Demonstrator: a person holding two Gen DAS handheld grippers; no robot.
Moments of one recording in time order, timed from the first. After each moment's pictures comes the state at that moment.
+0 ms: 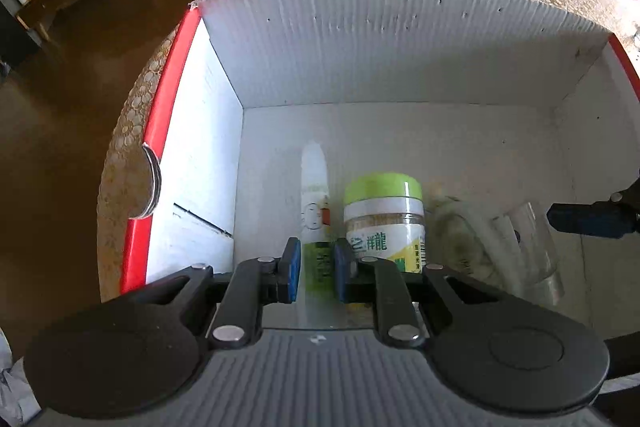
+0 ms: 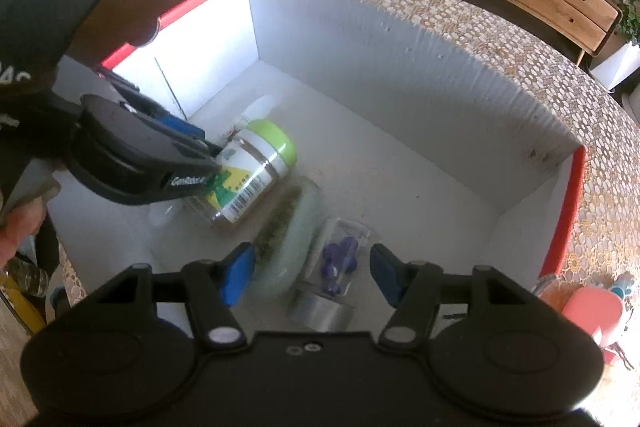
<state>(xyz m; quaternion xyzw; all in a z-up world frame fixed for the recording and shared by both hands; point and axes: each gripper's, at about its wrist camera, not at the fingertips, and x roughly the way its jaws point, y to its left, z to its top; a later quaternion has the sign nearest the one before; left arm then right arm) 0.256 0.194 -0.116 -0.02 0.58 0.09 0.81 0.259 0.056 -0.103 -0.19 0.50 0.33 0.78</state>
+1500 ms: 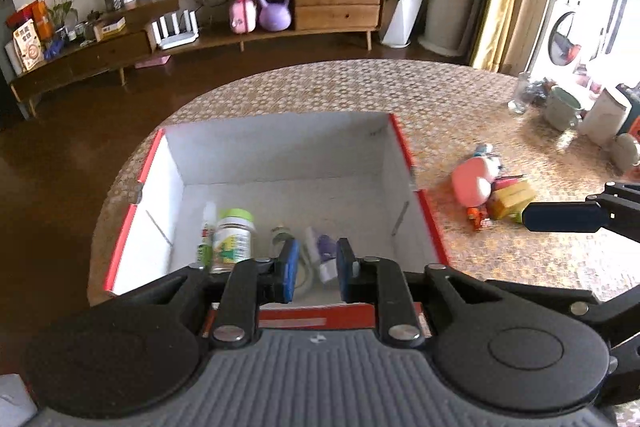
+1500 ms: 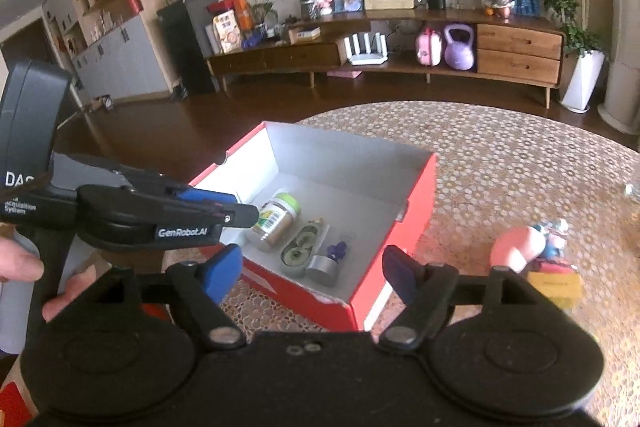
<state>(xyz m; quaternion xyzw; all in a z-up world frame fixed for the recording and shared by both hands) 0.140 0.105 0.006 -0.02 0.41 0.03 0.91 0.153 -0.104 0.010 -0.02 0.36 0.35 0.86</state>
